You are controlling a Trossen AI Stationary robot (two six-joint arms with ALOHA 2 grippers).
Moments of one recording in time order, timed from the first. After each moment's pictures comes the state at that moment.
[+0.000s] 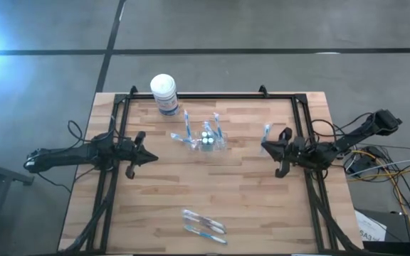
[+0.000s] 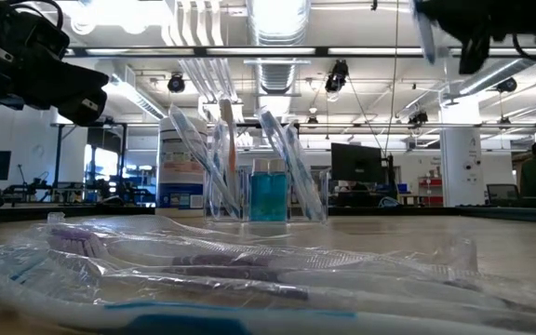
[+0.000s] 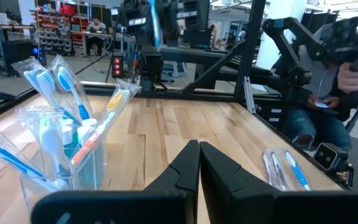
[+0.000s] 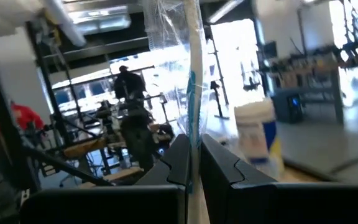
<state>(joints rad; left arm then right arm) 0.11 0.14 0.01 0.05 0.27 -0.10 0.45 0.73 0.17 0.86 0.75 0.08</state>
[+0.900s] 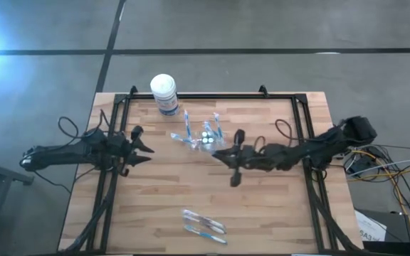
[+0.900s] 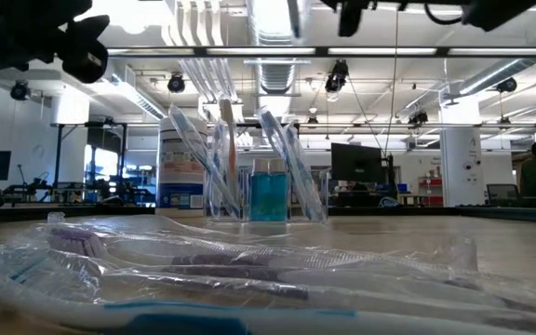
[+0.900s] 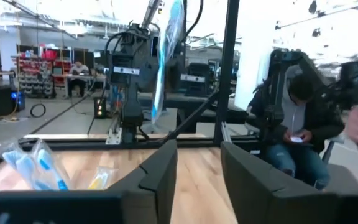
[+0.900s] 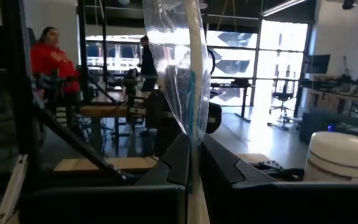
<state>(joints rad) 0.11 0.23 0.13 0.22 0.34 -0.13 0.24 1.48 0.73 0.93 0.36 -0.06</state>
